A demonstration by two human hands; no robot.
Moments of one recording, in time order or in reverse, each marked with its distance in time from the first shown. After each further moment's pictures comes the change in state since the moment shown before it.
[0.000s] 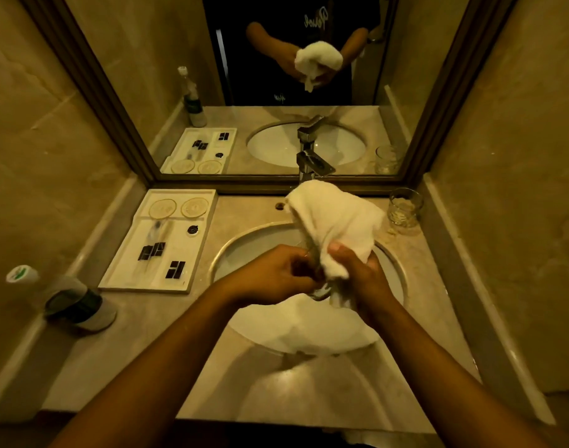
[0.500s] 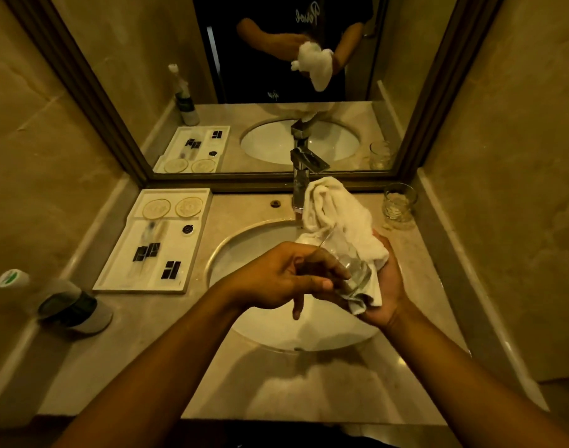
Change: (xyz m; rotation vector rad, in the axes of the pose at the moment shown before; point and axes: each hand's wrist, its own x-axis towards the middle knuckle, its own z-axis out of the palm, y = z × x) left_hand -0.004 0.008 0.003 -0.205 -0.131 0.206; right_hand 0.001 0.000 -0.029 0.871 -0.301 0.533
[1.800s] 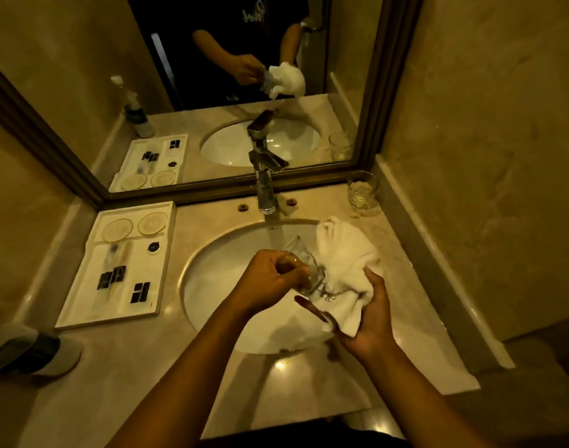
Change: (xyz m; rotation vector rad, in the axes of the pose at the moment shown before) left_hand 0.051 -0.056 0.032 0.040 0.343 -0.118; right_hand -0.034 0.048 -0.037 0.214 0.331 -0.333
